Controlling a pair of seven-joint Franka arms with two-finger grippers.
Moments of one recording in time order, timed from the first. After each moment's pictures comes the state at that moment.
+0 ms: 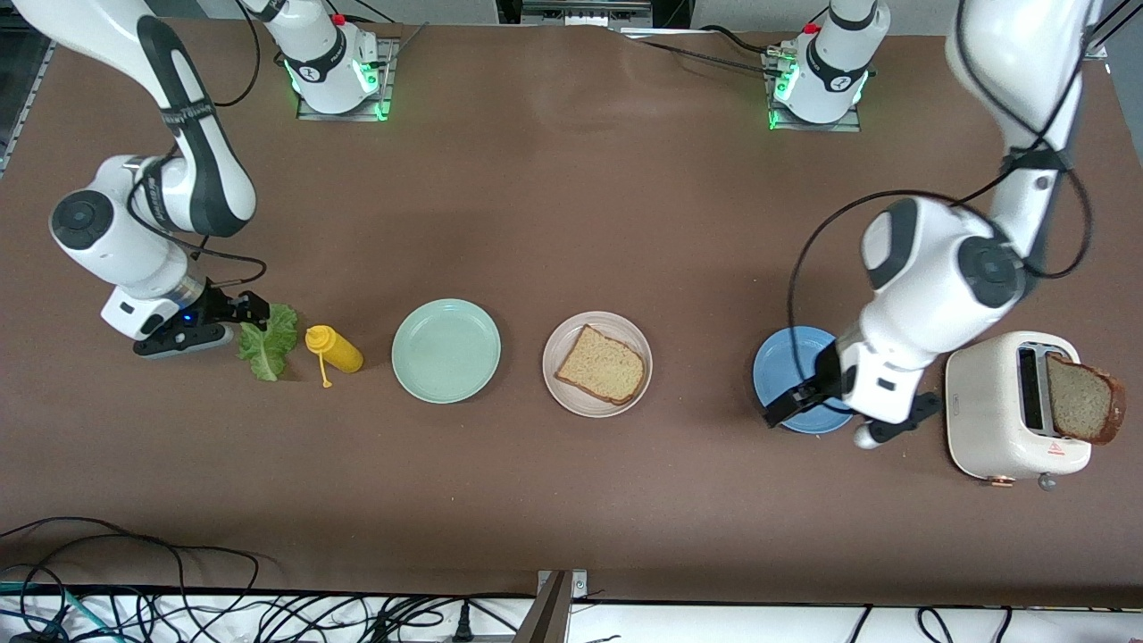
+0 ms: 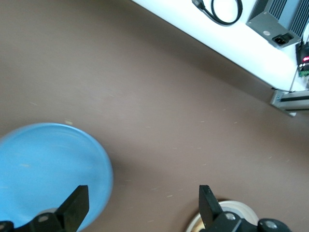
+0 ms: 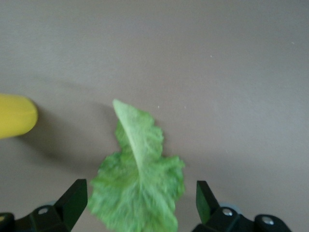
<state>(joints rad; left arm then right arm) 0.06 0.46 -0.28 -1.58 -0.03 2.24 -0.55 -0.01 0.36 -0.06 -2.15 -0.05 2.66 -0.29</state>
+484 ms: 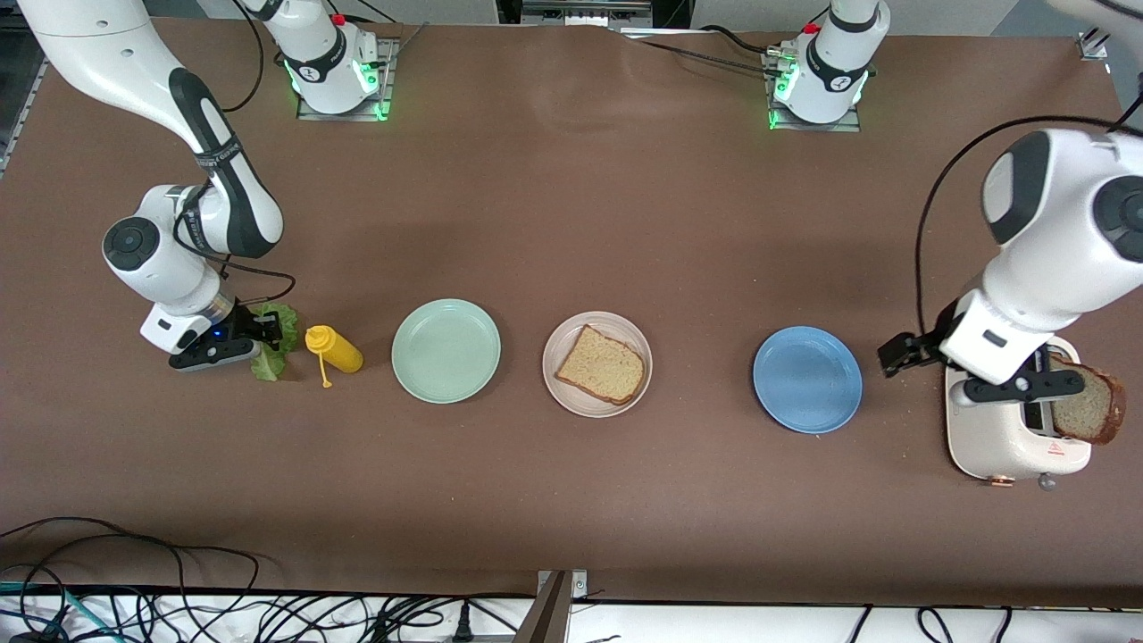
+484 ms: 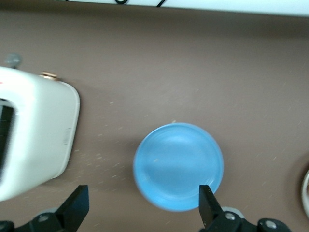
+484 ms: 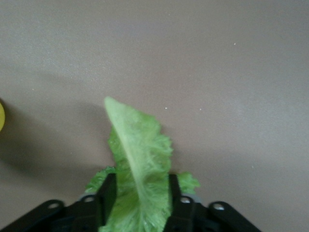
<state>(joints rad) 0.18 0.32 -0.28 -1.57 0.16 1.93 -0.20 -0.01 0.46 -0.06 -2.15 -0.05 2.75 -0.30</state>
